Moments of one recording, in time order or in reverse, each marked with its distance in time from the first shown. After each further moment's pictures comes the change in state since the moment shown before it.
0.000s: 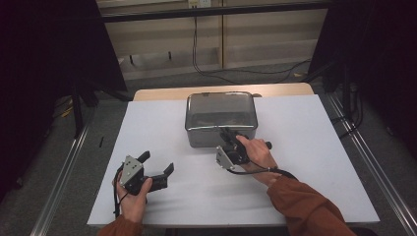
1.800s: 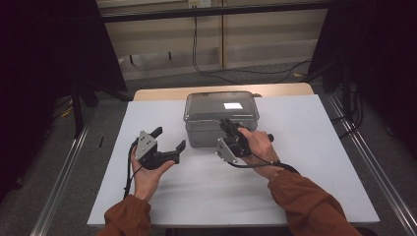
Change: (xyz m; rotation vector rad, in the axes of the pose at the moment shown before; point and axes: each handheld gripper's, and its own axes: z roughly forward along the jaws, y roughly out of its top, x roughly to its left) left arm 0.004 0.042 0.061 -0.069 -0.045 0.105; right arm -0.029 0.004 -0.005 -0.030 -0.064 0.015
